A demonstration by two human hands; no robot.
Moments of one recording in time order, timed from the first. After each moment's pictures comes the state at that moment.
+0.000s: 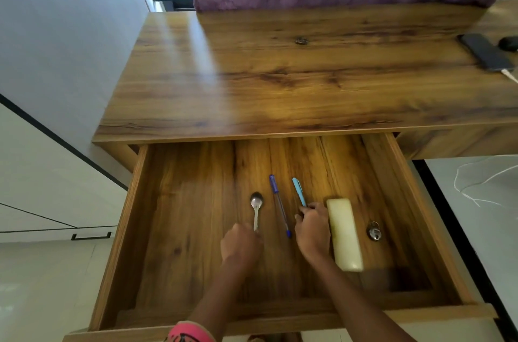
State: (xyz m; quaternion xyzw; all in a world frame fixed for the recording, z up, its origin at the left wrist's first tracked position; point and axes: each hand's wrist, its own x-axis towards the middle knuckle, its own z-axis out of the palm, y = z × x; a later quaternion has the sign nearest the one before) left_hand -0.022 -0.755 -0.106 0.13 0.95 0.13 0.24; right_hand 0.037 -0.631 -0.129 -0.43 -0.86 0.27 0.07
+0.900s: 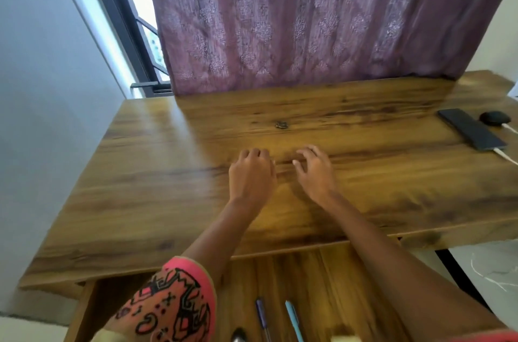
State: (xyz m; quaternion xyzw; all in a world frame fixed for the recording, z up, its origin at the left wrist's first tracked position) left_hand -0.231 -0.559 0.031 0.36 0.91 0.17 -0.14; right_hand -0.171 -0.429 0.001 -0.28 -0.92 0.22 0.18
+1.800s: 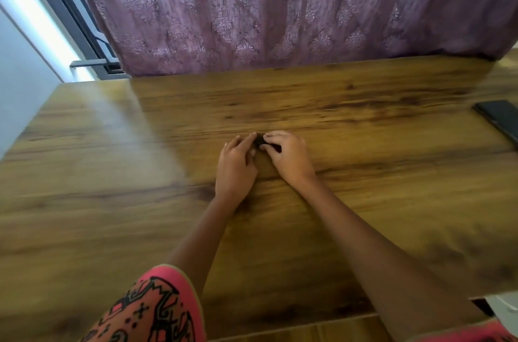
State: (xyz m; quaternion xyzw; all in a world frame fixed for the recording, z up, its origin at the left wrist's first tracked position) left_hand -0.334 -0.452 -0.064 0.30 0.87 0.39 0.01; right_hand -0.284 -0.339 -0.054 -0.19 -0.91 0.30 0.21
